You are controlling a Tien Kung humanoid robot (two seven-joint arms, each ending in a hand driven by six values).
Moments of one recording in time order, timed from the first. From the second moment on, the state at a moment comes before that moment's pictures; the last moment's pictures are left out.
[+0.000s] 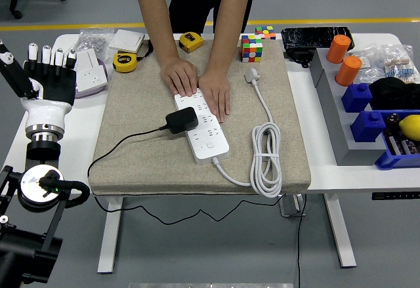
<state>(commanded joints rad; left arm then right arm) -0.15 0.00 -1.46 -1.56 0.26 0.08 -0.30 0.07 -0.13 1.07 0.18 -1.42 0.01 -0.07</state>
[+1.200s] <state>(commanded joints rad) -0.15 0.00 -1.46 -1.55 0.35 0.07 -0.27 0.06 -0.13 1.06 0.18 -1.42 0.01 -0.07</state>
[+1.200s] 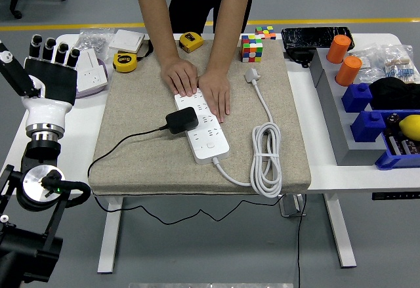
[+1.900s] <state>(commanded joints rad) -0.17 0.00 -1.47 -1.52 0.43 0.09 -0.26 0.07 -0.13 1.06 0.18 -1.42 0.01 -0.07</state>
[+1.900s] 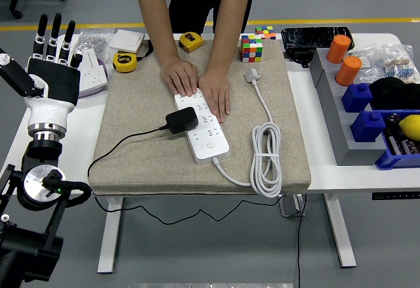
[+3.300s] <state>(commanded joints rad) -0.46 0.06 -1.01 -1.04 1.92 0.06 0.10 0.07 -0.14 1.05 0.18 -1.41 0.02 -0.07</state>
